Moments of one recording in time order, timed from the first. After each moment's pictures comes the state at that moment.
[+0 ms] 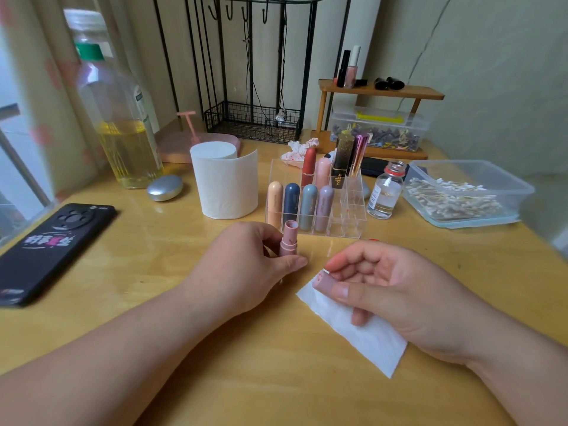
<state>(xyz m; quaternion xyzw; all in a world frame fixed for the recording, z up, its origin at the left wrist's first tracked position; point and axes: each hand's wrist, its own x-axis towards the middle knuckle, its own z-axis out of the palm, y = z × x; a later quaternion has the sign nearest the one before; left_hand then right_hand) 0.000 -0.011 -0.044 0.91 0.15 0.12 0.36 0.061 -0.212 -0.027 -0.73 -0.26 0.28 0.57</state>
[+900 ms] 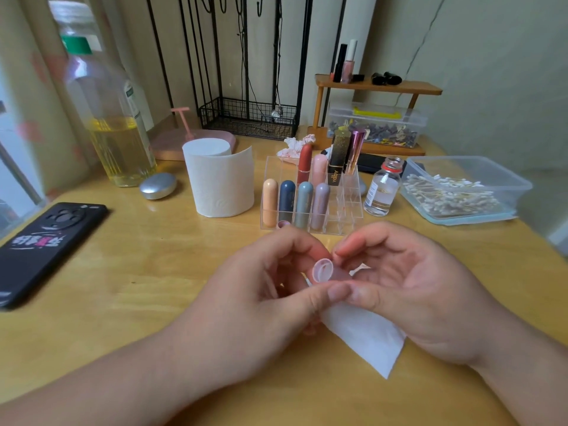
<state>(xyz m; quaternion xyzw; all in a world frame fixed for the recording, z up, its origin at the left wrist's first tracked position) -0.037 -0.044 -0.036 0.75 -0.06 0.13 0.65 0.071 -0.224 -0.034 -0.62 -0.40 0.22 0.63</state>
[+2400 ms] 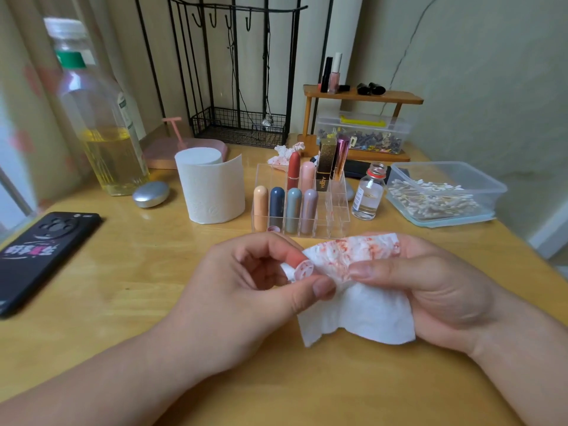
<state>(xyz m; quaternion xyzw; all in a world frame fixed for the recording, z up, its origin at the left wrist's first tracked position) -0.036 -0.043 -0.034 0.69 -0.05 0.17 0.70 0.071 -0.232 -0.011 -0.47 -0.26 0.48 0.69</state>
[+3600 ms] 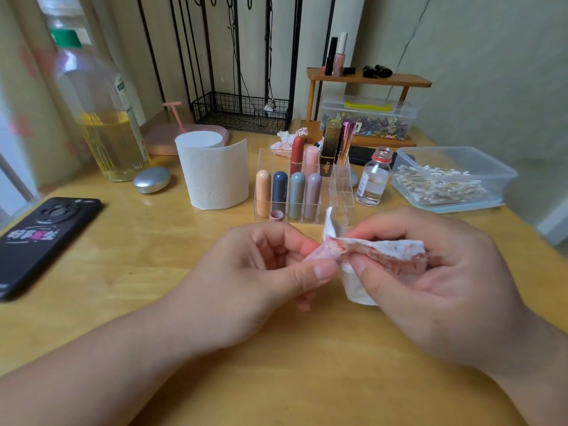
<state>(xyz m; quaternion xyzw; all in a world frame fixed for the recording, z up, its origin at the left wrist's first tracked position) -0.030 -0.040 -0.033 0.70 -0.05 0.07 0.71 0.041 -0.229 -0.011 -0.70 -0.49 -0.10 0.50</state>
